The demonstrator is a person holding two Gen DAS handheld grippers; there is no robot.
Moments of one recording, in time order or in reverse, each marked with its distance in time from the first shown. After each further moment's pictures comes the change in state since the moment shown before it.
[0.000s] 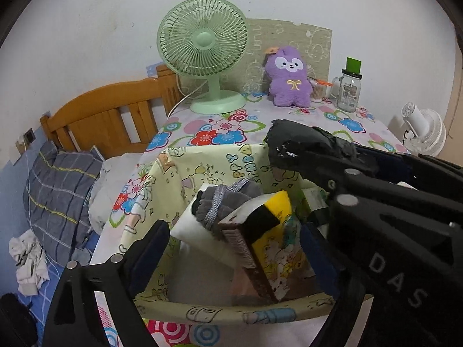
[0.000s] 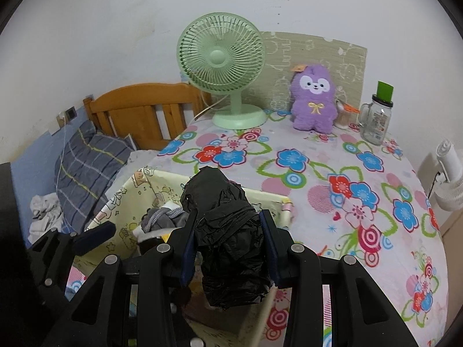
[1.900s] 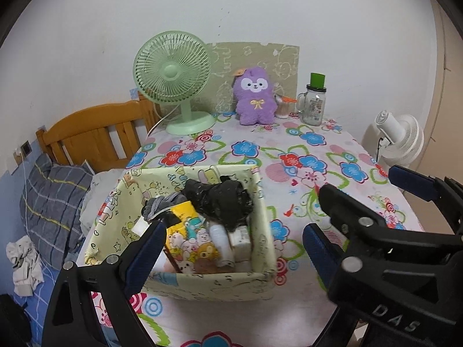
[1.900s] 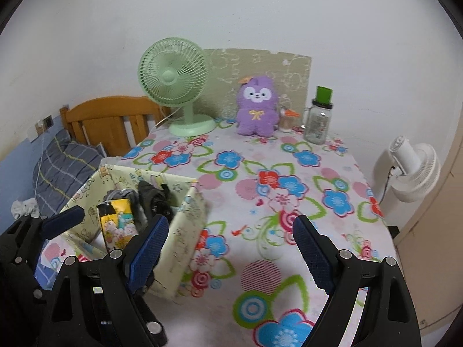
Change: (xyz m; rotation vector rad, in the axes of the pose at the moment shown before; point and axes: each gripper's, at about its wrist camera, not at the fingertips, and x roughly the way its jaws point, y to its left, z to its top) left arm -0.060 -0.075 0.001 0.019 -0.074 -0.044; right arm -0.090 -0.070 -0.032 0.035 -0.057 -0.167
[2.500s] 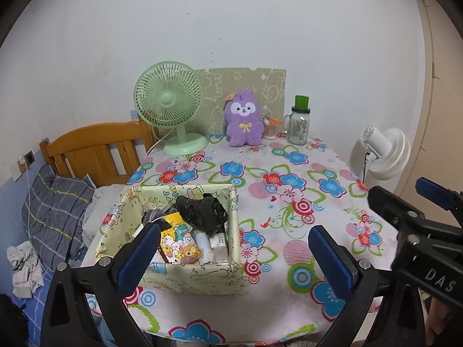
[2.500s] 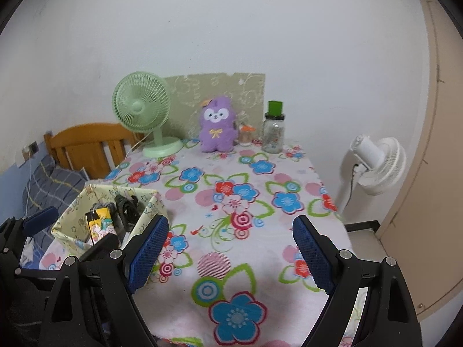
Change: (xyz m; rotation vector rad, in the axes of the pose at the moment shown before) left arm -0.055 -0.026 0.002 0.001 -0.095 -0.012; right arm -0.077 -0.056 -0.015 0.090 -0.093 -0.102
